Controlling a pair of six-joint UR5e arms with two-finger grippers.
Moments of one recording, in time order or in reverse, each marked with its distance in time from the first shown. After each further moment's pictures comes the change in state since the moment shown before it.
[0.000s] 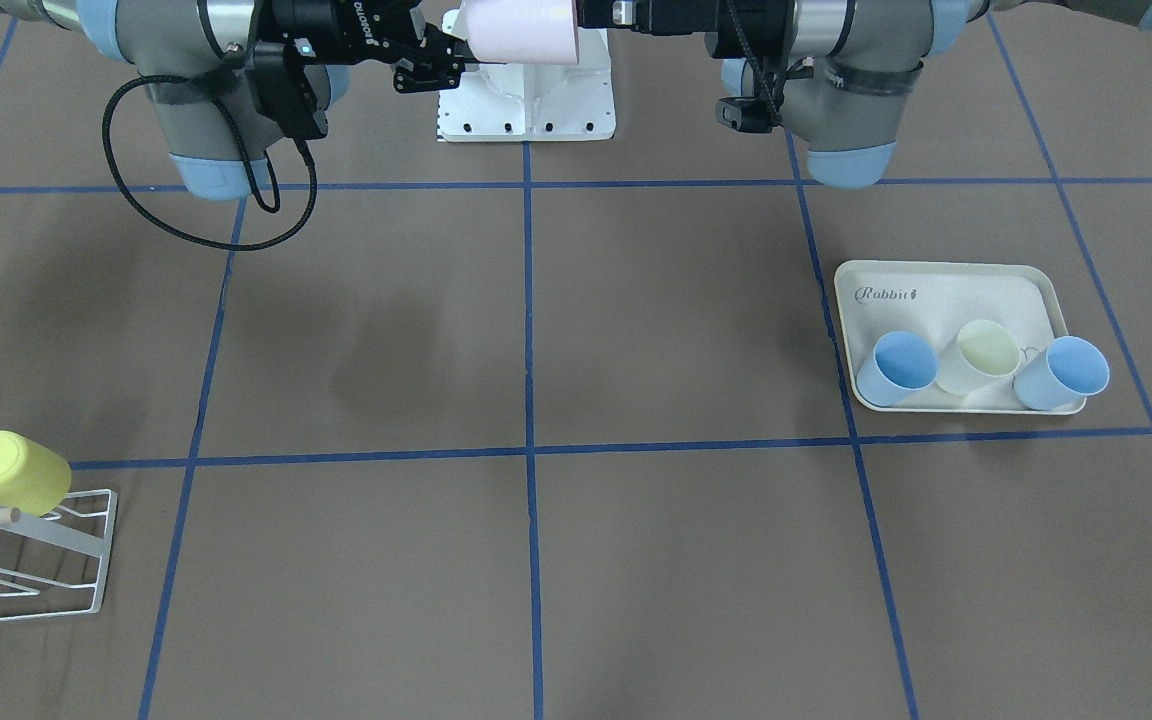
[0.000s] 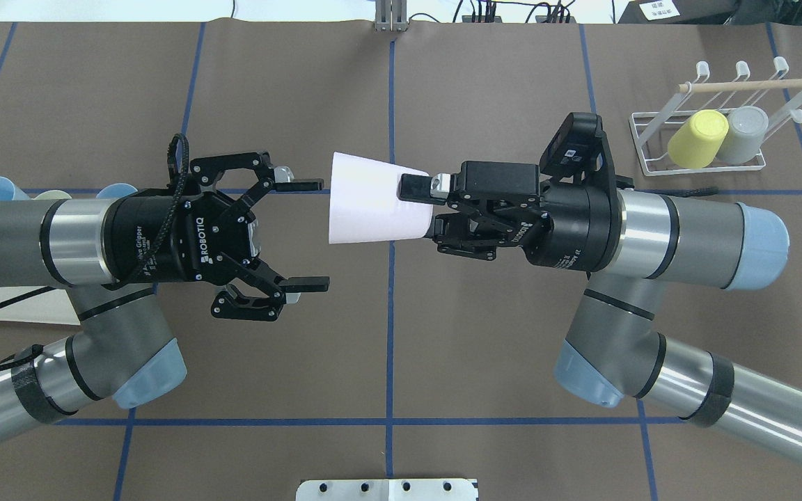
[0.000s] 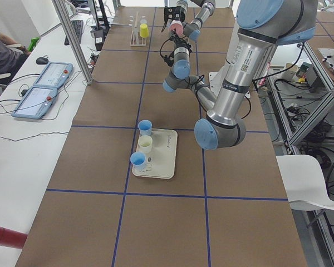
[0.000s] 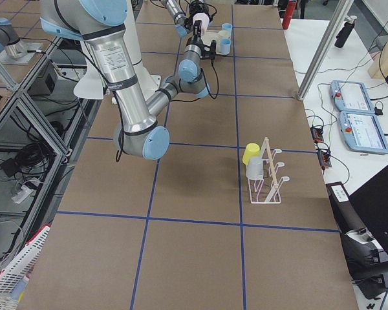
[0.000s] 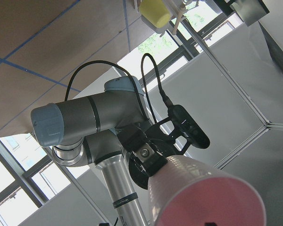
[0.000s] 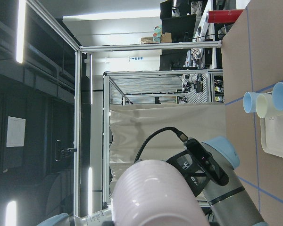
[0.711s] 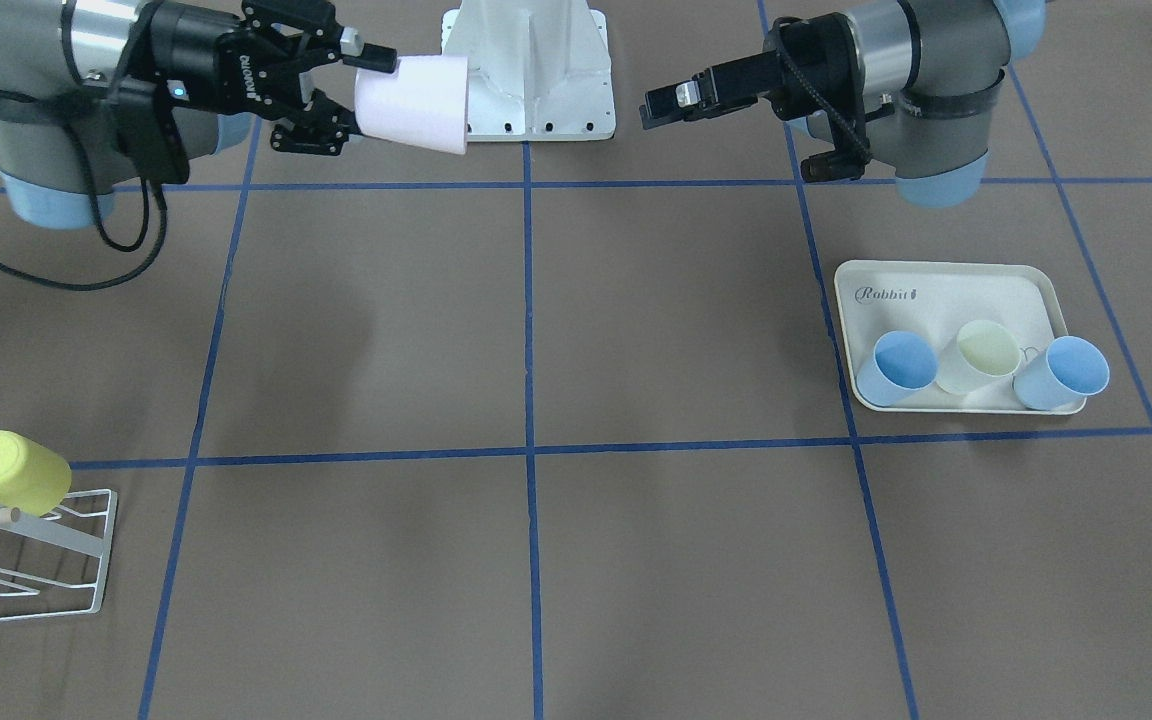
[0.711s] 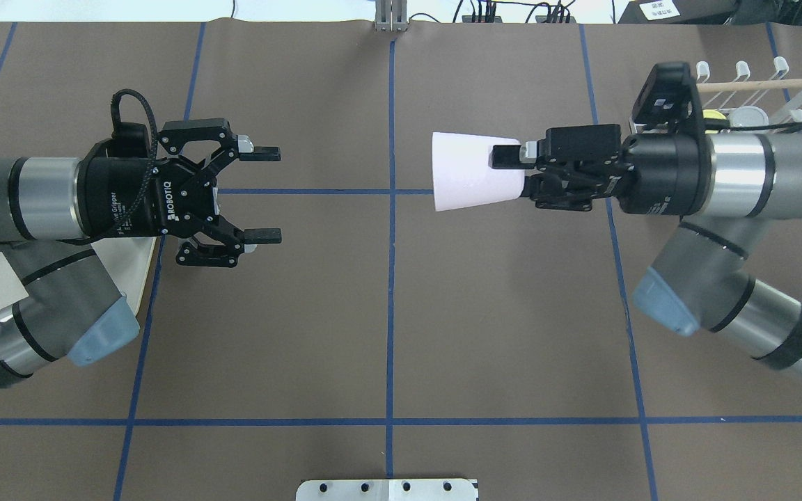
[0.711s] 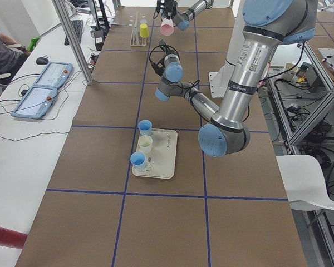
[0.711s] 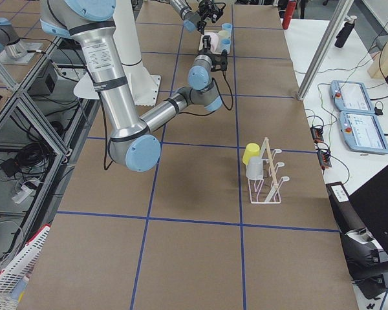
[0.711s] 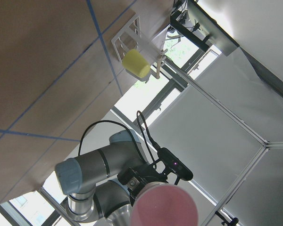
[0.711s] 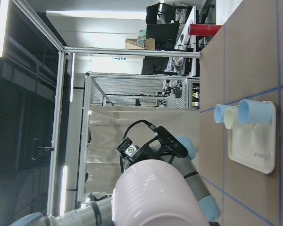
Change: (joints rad) left arm -0.140 0.076 0.008 0.210 -0.145 0.328; right arm 0.278 -0.120 0.006 -0.148 0.318 -0.095
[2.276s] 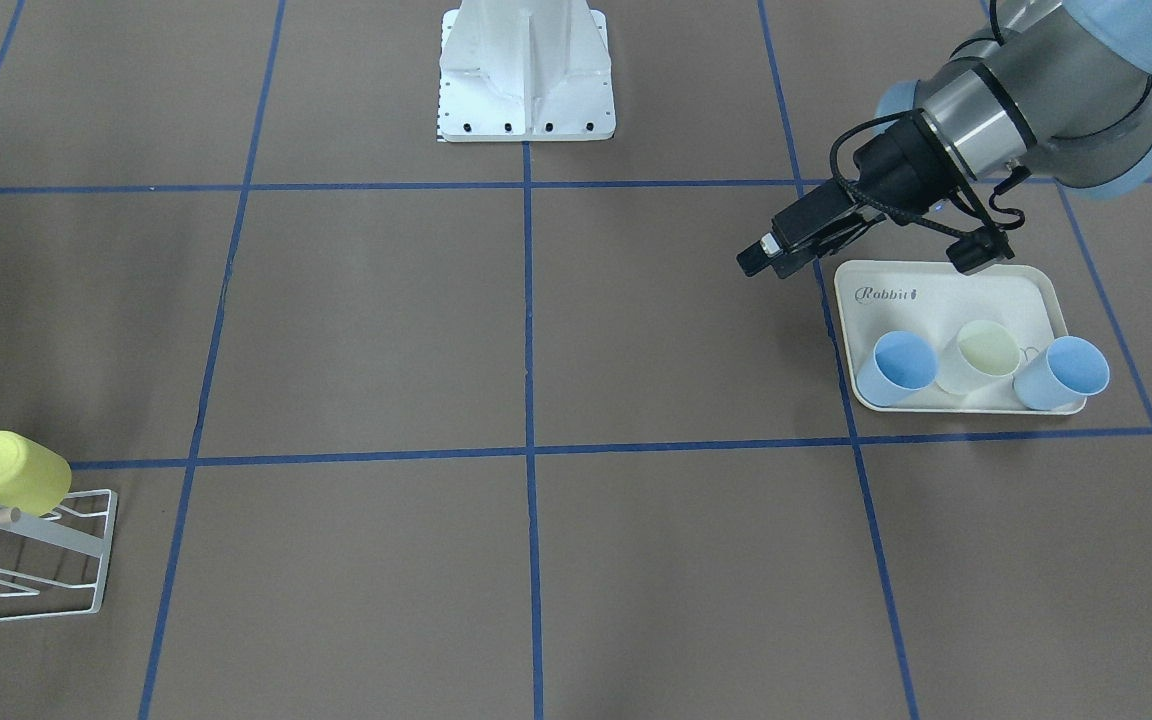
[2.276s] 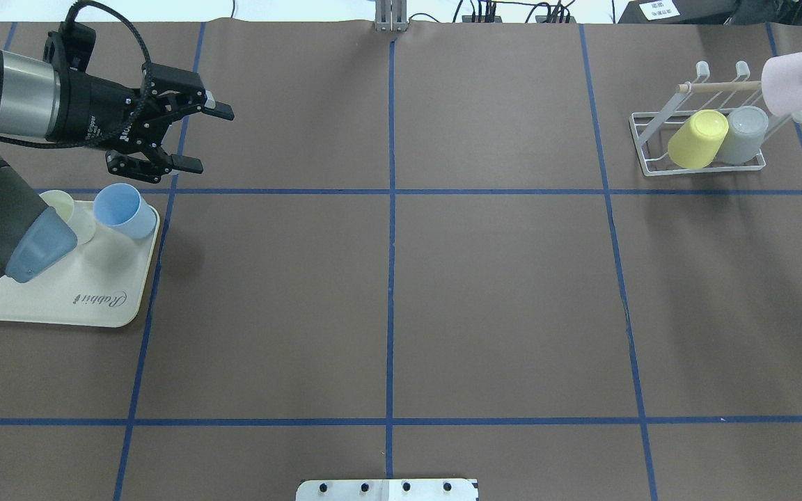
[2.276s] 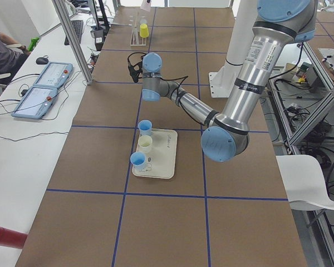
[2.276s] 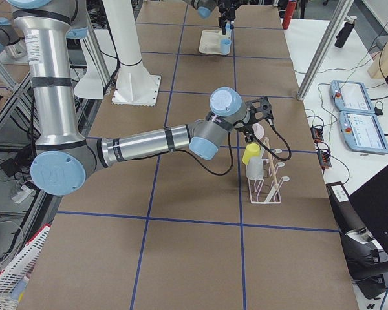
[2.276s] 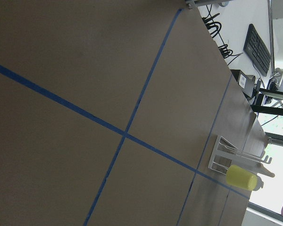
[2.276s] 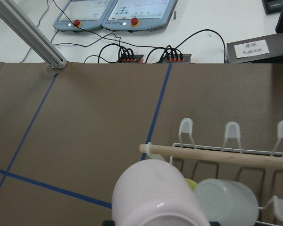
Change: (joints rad) left arm -0.206 0.004 0.010 0.564 -0.211 0.588; right arm 0.616 -0.258 0.005 -0.975 0.329 -1.296
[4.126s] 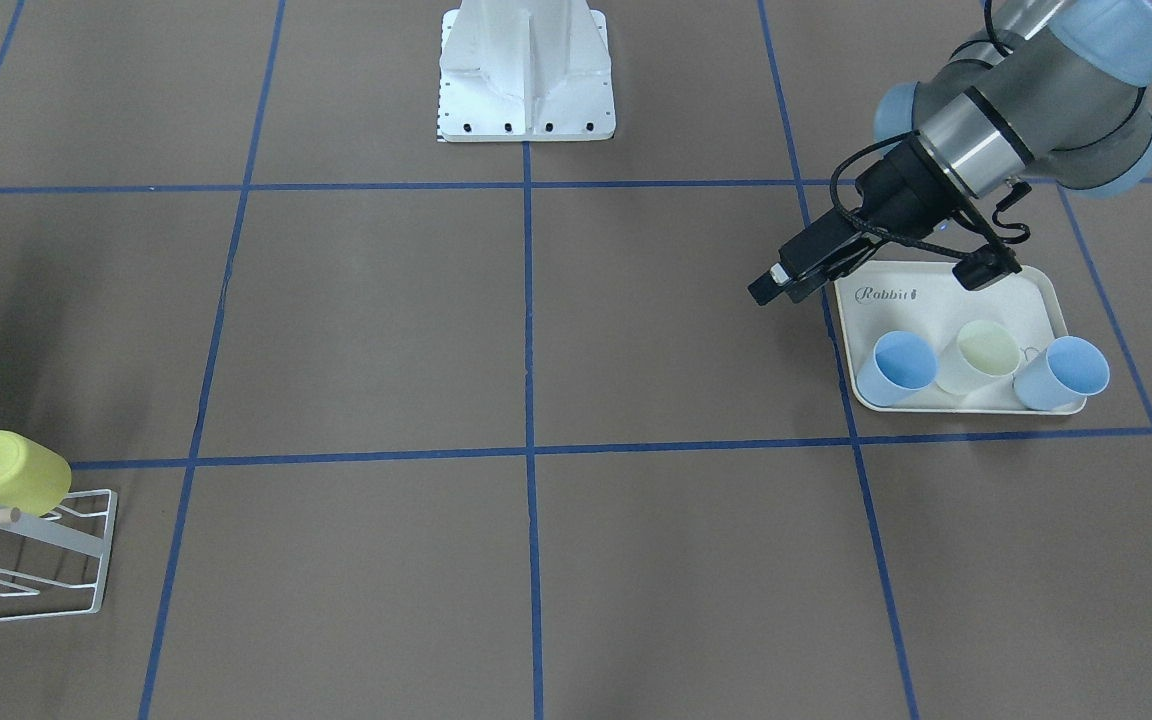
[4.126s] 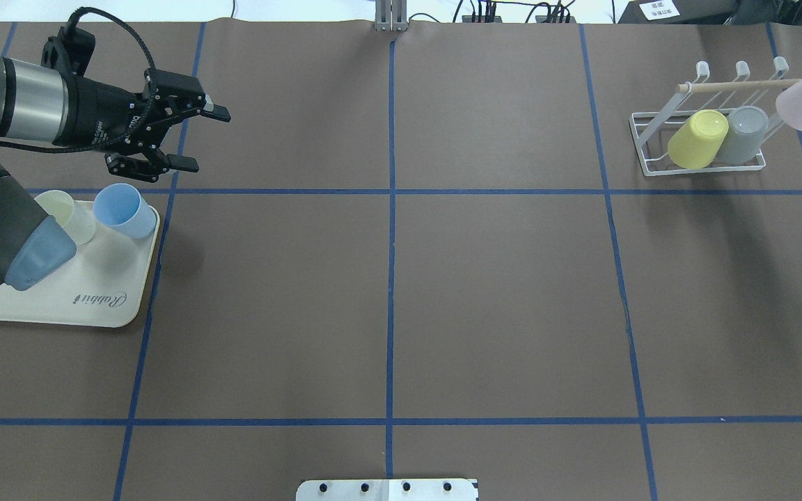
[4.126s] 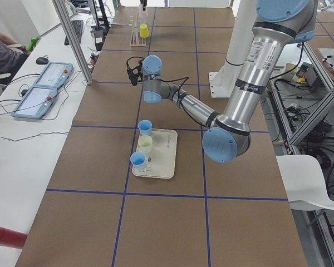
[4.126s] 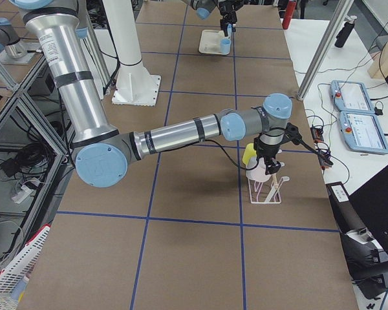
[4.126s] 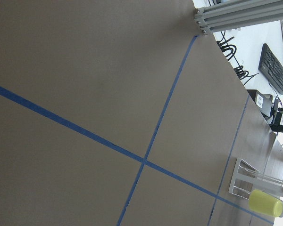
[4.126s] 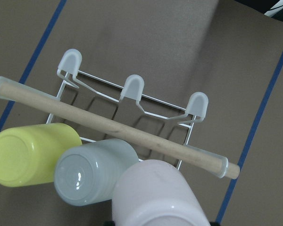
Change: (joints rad) left arm 0.014 0.017 0.000 0.043 0.062 0.038; right arm -0.055 0.237 -0.192 -0.710 -0.199 -0.683
